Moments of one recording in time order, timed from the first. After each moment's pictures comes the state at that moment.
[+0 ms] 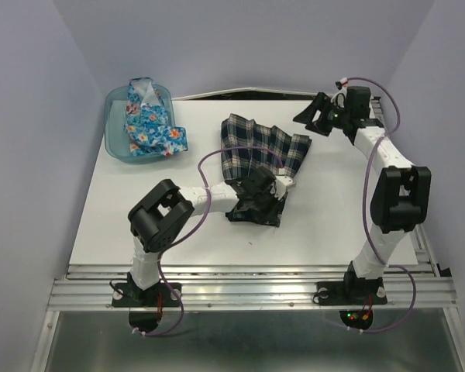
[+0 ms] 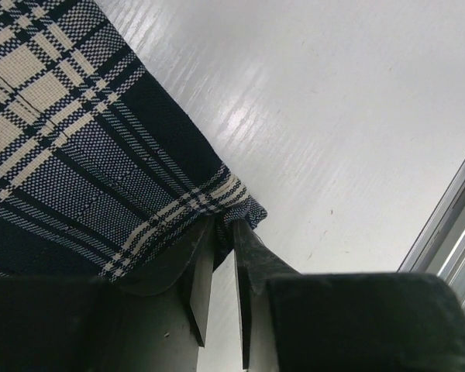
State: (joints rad) left arm -0.93 1.92 1.19 -0.16 0.32 -0.14; right arm 0.01 1.88 1.56 -0.23 -0.58 0.55
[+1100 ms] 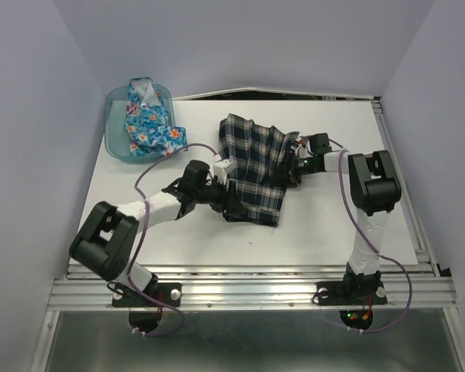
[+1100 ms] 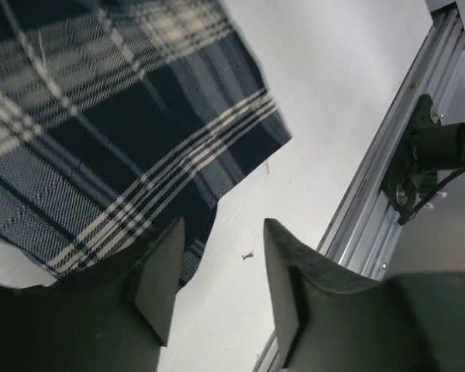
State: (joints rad) left arm -0.56 1.44 0.73 0.11 0.61 -0.33; right arm 0.14 2.11 1.24 -0.18 -0.92 0.57
